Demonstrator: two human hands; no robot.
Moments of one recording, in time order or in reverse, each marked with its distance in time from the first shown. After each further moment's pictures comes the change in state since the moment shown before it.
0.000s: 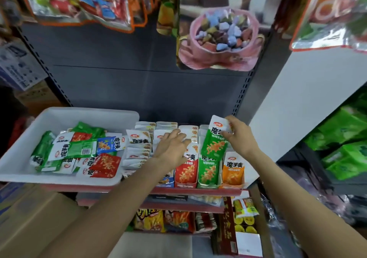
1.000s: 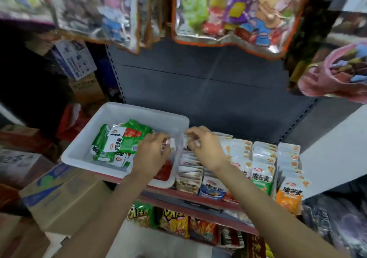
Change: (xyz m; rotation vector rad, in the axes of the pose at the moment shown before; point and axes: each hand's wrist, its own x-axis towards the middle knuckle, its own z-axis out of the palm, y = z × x) left_hand -0.106 -0.148 0.017 -0.477 0.573 -0.414; right_hand 0.013 -0.158 0.146 0.042 -0.258 -0.281
